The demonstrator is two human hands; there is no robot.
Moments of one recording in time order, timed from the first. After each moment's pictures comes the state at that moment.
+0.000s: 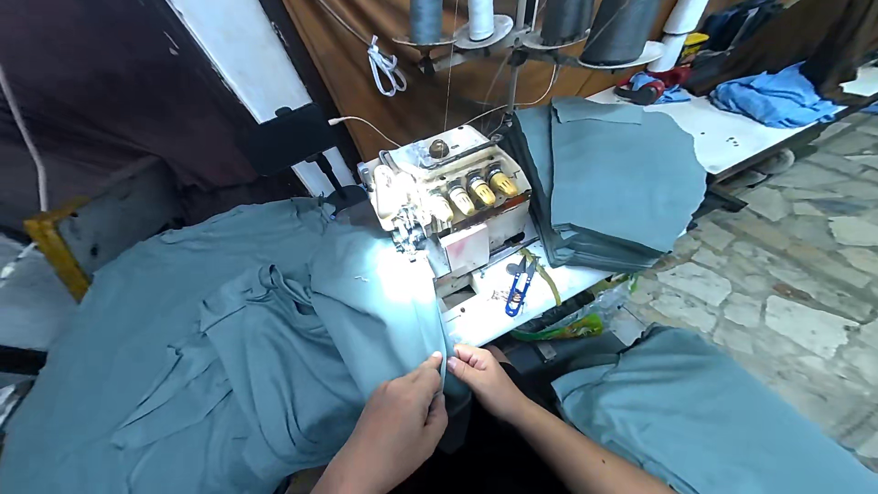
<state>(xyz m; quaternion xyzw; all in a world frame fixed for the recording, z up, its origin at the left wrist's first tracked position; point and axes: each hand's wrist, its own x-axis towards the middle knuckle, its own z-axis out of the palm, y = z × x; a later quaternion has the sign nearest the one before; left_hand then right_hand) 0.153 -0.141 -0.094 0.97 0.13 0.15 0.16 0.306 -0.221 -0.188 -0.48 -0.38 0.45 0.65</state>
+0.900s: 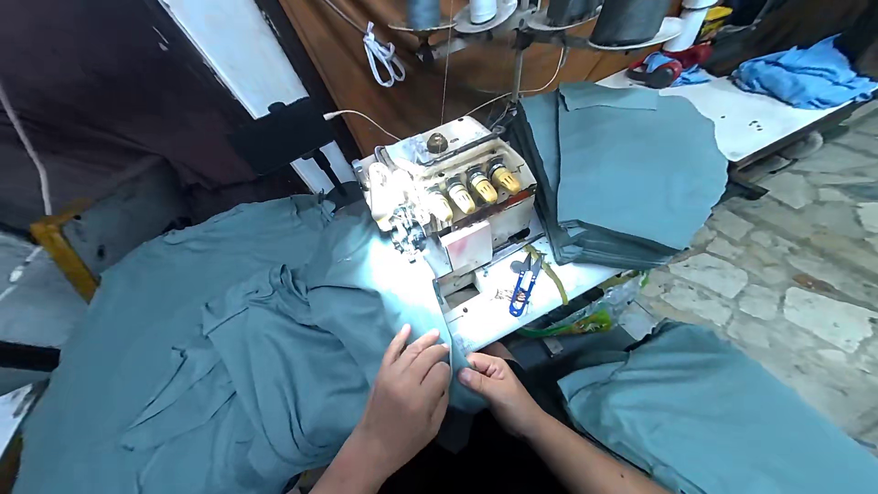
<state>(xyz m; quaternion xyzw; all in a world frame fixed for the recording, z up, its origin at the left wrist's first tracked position) 0.172 -0.119 -0.116 0.95 0.01 0.30 0.01 0.303 -0.233 -0.204 -0.38 -0.33 0.47 0.72</state>
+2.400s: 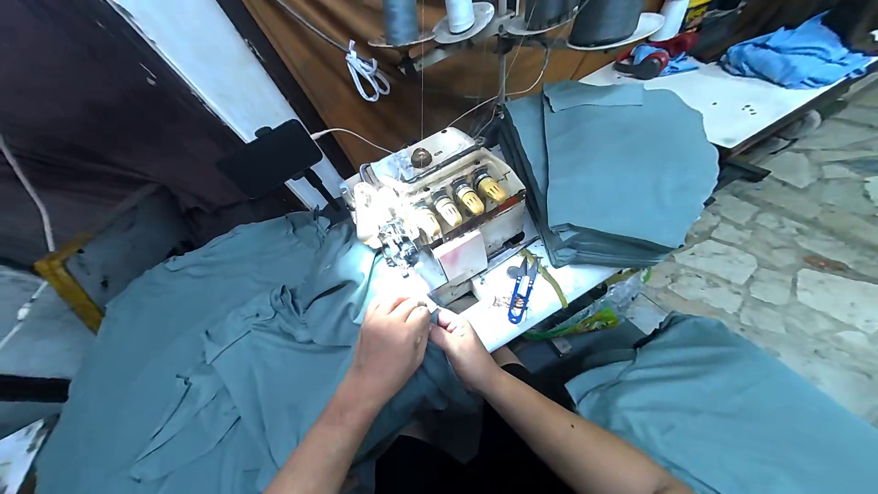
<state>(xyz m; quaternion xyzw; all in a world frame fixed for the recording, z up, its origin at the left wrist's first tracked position) 0.223 -0.068 -0.086 0.96 0.04 0.28 -0.07 0.314 -0.161 -0.157 -0.38 -0.32 0.40 0.77</state>
